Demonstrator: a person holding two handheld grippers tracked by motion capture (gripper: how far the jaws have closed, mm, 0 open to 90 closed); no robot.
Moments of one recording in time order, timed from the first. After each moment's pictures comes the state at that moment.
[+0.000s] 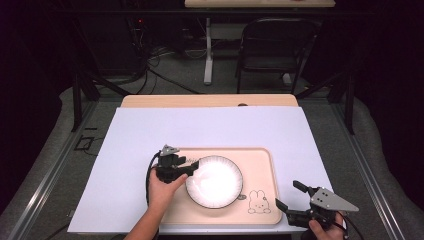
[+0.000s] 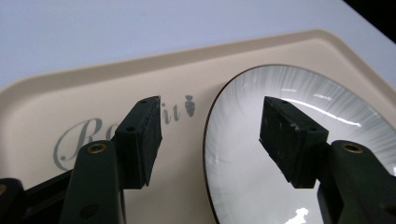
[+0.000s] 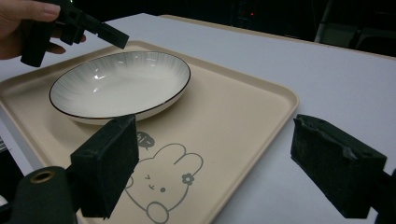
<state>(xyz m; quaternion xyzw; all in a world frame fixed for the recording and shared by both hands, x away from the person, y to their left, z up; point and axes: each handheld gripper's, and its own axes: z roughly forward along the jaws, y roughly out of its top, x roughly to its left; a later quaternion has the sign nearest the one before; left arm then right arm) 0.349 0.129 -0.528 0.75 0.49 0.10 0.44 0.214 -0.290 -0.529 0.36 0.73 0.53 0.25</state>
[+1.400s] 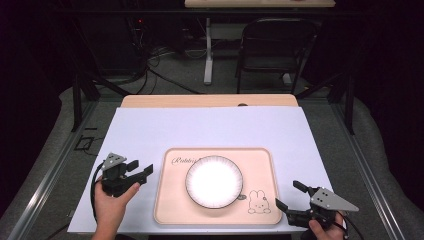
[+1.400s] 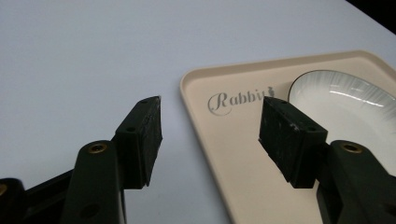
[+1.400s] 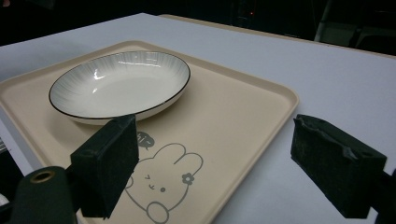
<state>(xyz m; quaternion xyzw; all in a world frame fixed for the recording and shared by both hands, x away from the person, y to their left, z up) 0.287 0.243 -0.495 0.70 0.54 0.18 0.43 0.215 -0.290 -0.529 0.37 0.73 0.53 0.25</state>
